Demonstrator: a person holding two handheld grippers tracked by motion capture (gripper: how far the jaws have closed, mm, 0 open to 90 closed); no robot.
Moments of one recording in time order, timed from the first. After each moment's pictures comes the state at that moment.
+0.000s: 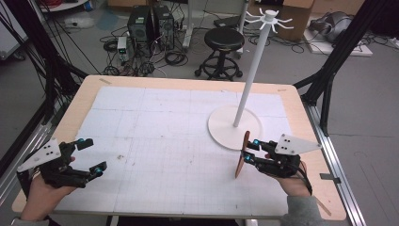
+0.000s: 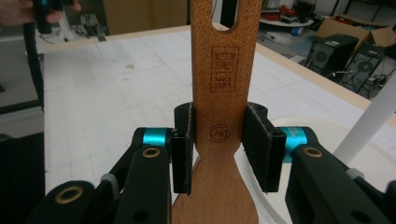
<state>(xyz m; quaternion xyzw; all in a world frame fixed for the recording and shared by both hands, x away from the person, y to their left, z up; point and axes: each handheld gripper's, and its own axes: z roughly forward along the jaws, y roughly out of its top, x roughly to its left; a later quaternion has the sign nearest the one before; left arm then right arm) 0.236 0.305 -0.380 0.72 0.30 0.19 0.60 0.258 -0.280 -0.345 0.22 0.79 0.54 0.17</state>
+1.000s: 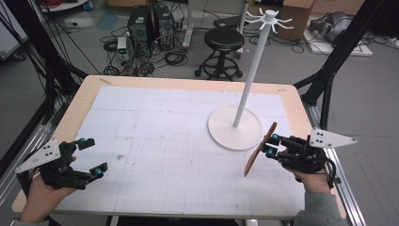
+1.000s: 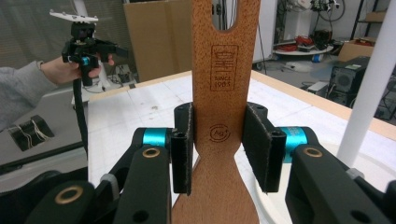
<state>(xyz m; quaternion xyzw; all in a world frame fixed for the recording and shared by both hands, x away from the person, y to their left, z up) 0.232 0.297 -0.371 0.72 0.28 0.18 0.61 0.261 -0.331 -0.325 0.22 0.74 0.62 0.12</state>
